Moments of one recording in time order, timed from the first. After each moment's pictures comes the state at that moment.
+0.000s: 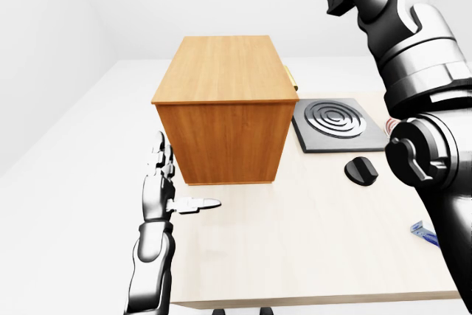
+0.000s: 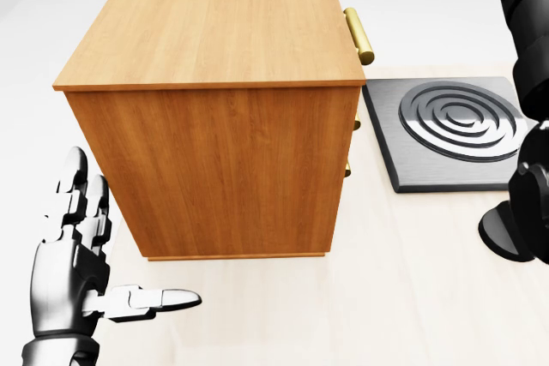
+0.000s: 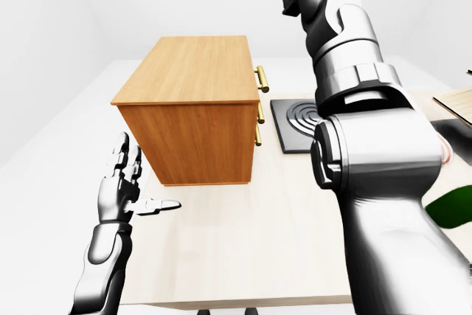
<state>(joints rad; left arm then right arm) 0.08 0.00 0.04 -0.21 -0.04 -0.09 0.00 -1.73 -0.44 -0.03 1.35 -1.08 -0.09 -0.03</state>
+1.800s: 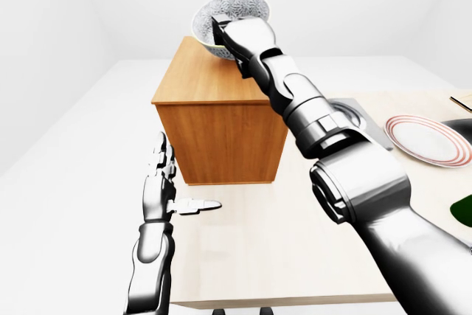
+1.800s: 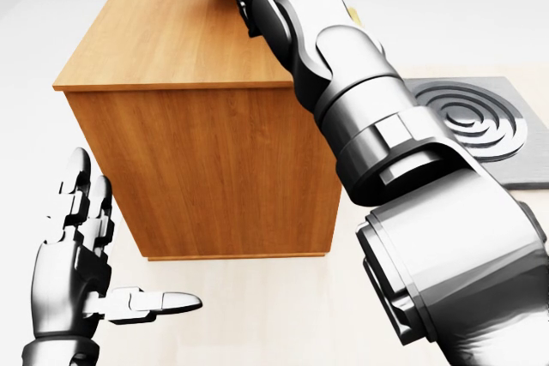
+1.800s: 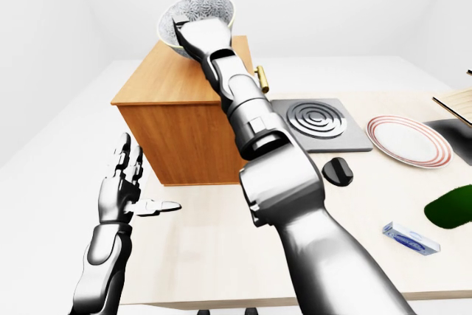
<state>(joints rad) 0.08 0.01 0.04 -0.21 -0.05 -0.09 -0.02 -1.57 -0.05 0.10 1.31 -1.22 -0.09 -0.10</state>
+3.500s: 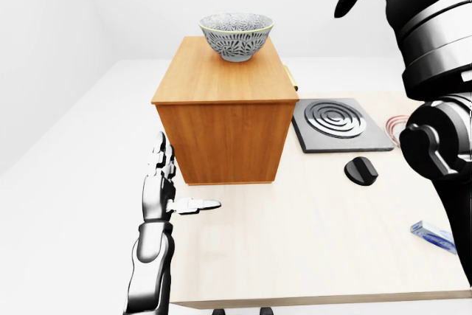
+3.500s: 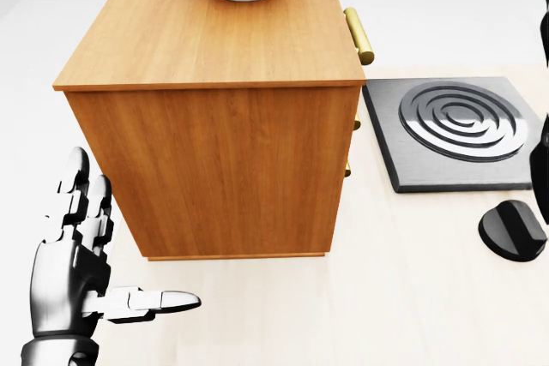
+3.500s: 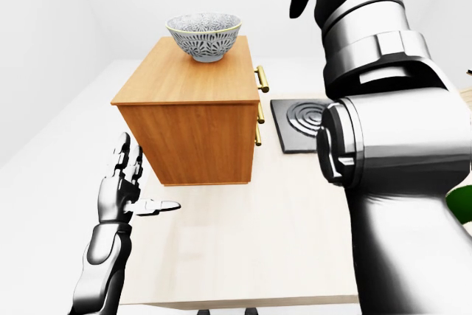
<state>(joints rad) 0.08 0.01 0.05 -0.21 -0.05 -0.09 -0.02 -1.84 -0.43 -0.01 1.34 -1.28 -0.09 0.03</state>
